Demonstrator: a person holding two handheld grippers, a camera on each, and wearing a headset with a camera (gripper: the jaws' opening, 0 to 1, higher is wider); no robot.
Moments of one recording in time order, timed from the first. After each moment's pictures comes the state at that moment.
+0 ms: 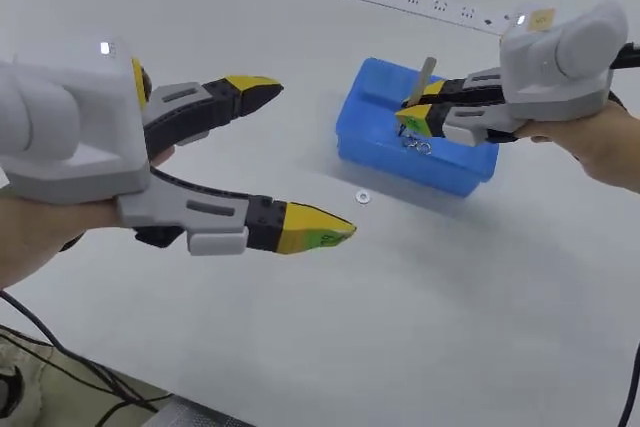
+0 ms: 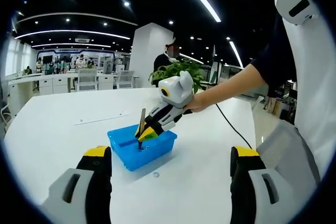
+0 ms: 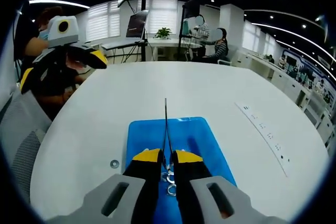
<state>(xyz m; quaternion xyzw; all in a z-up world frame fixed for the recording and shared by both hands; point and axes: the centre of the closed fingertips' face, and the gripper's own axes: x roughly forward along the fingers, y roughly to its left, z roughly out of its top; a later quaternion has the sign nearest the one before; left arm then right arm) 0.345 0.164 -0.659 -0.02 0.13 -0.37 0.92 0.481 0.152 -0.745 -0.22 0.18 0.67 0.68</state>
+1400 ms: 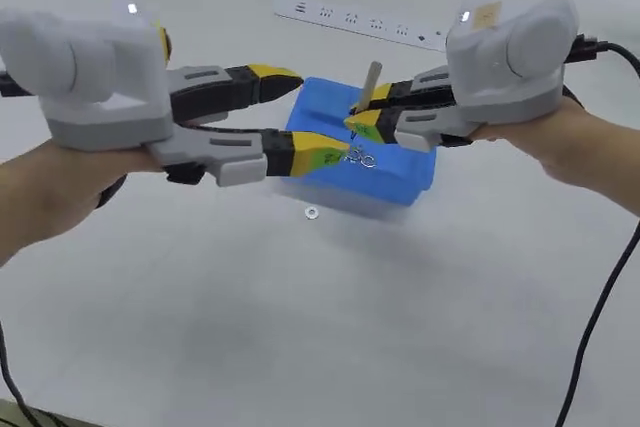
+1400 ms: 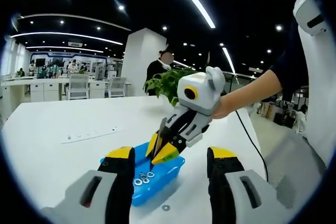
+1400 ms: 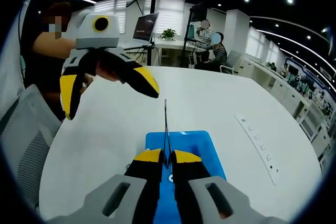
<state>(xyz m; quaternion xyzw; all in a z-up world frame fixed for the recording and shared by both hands) 0.422 0.136 -0.640 -0.03 0.09 -0.41 0.91 0.458 0.147 -0.706 -0.25 0.16 0.68 0.67</state>
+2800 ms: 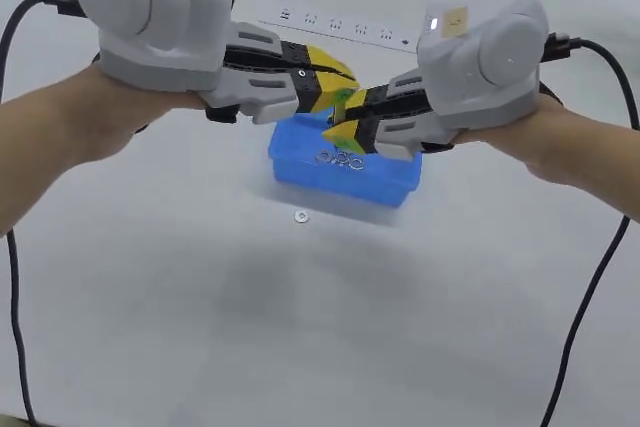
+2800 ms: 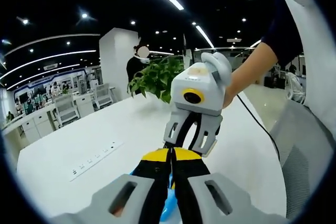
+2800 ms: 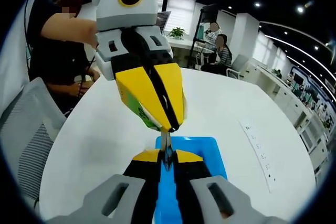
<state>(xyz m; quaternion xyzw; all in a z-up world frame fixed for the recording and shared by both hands) 0.431 0.110 -0.619 0.11 0.08 -0.46 0.88 0.436 0.154 -0.697 -0.28 0.15 0.69 0.65</state>
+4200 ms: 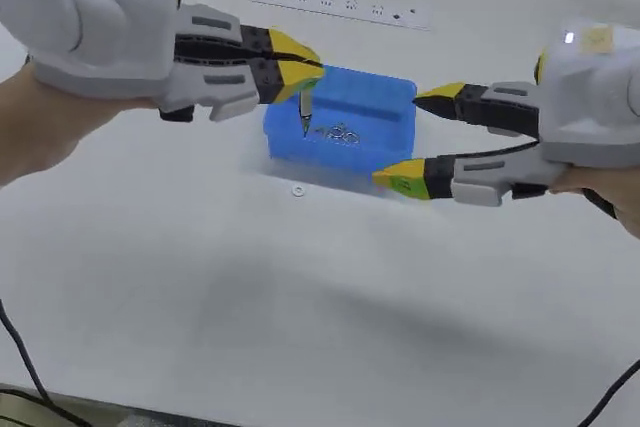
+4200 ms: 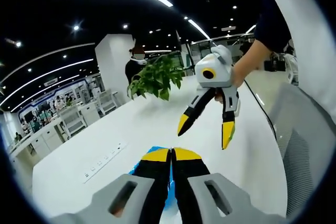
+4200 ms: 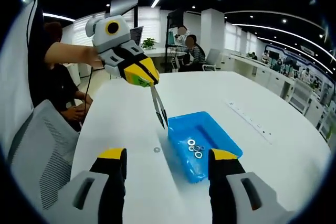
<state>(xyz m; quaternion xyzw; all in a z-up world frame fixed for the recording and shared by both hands) 0.403 0.141 -0.628 0.18 0.07 -0.45 0.87 0.405 0.072 -0.686 -0.18 0.19 0.63 0.74</state>
